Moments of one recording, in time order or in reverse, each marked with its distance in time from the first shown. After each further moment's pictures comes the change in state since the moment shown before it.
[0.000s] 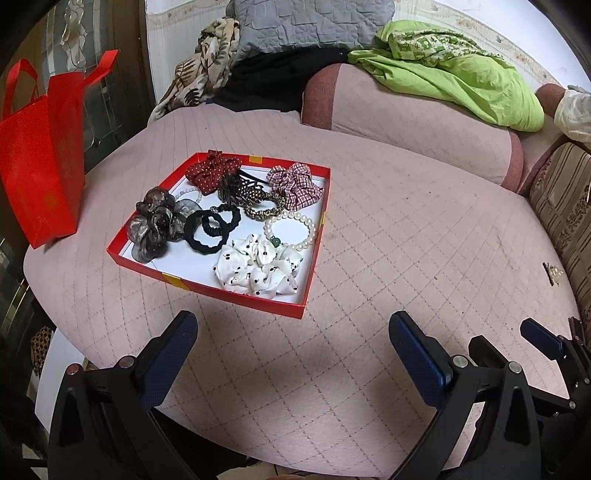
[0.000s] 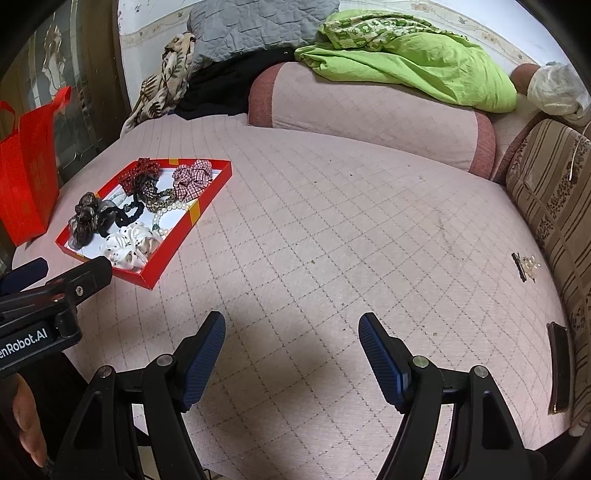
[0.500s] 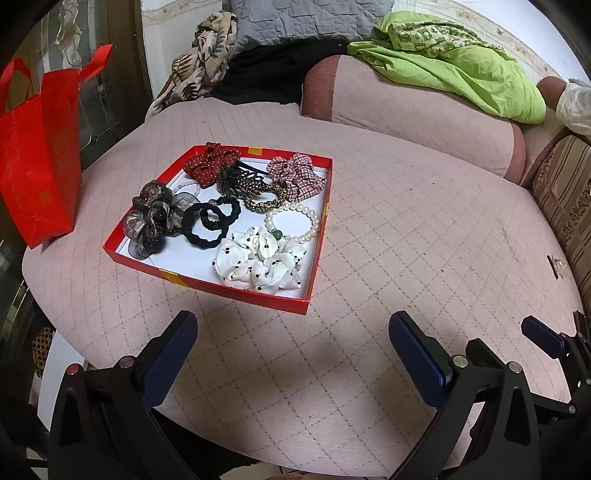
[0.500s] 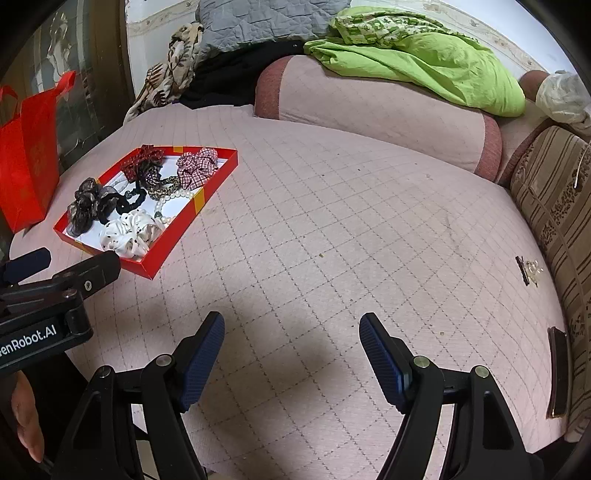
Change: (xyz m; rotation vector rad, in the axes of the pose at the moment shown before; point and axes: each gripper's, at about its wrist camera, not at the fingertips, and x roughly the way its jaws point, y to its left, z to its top) left arm 0.011 0.003 -0.001 0.014 0.023 0.004; right arm 0.008 0.011 -0.003 -0.032 0.022 -0.006
